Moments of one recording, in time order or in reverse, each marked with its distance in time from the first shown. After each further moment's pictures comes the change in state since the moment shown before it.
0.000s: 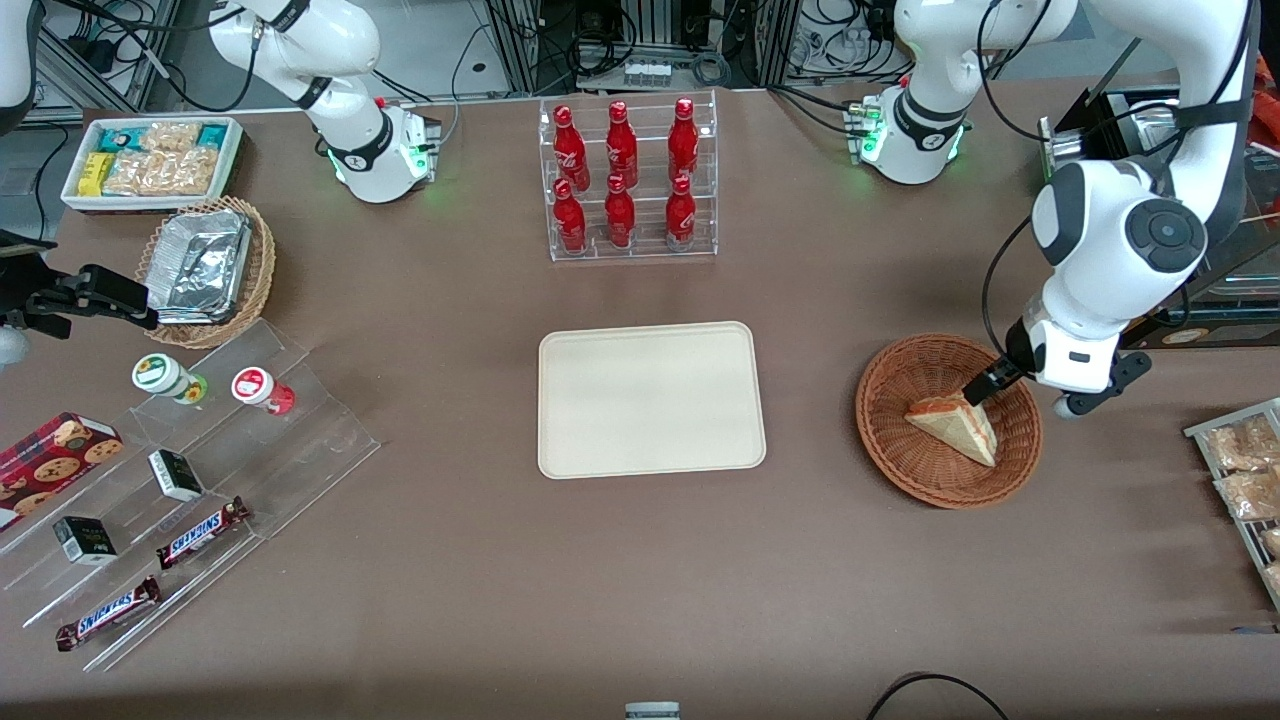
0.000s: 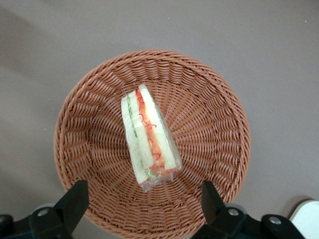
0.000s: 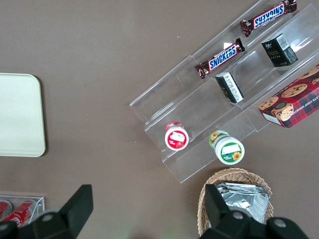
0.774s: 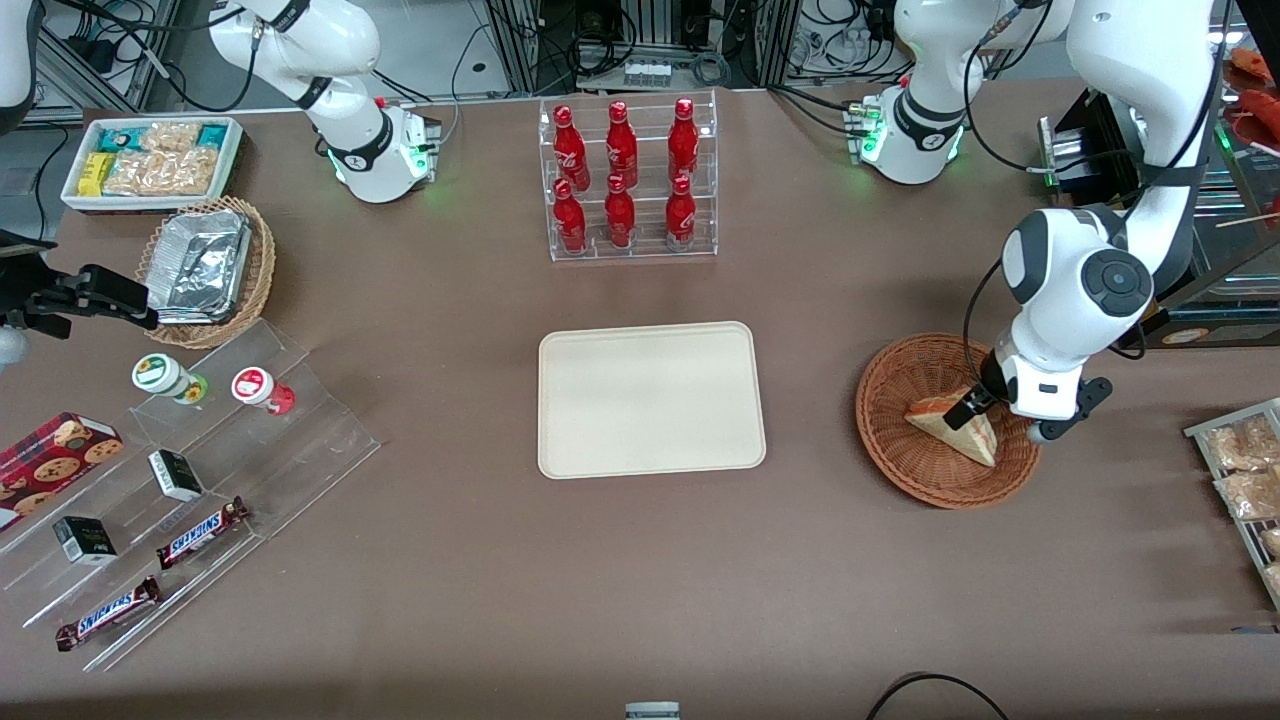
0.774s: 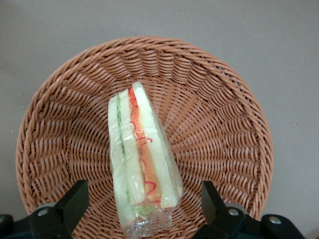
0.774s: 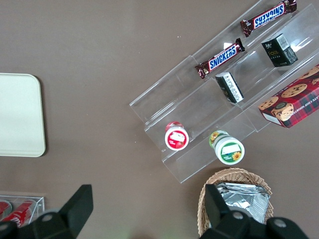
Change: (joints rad) arm 0.000 0.126 0.000 -0.020 -0.001 0.141 -0.052
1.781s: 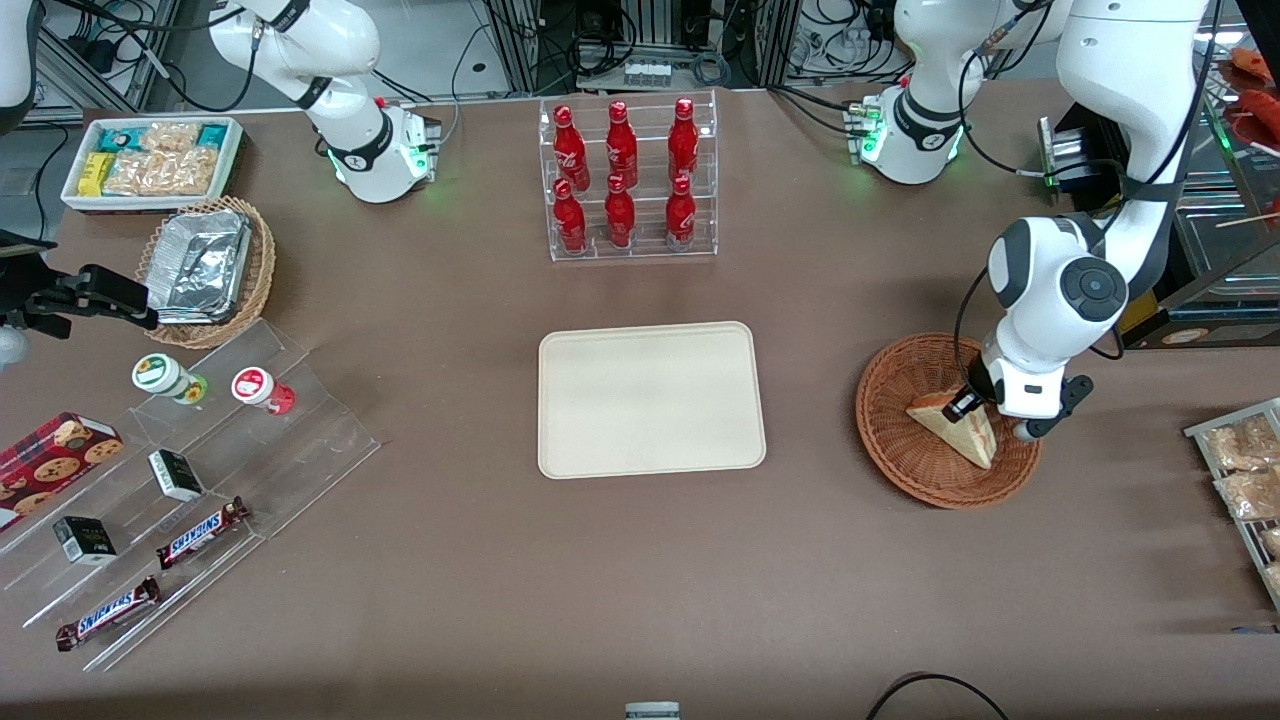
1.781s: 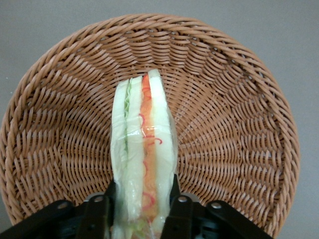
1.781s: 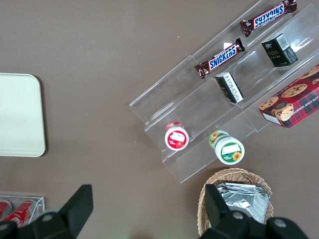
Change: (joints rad) arm 0.000 0.036 0.000 -0.040 0.000 0.078 -0.044
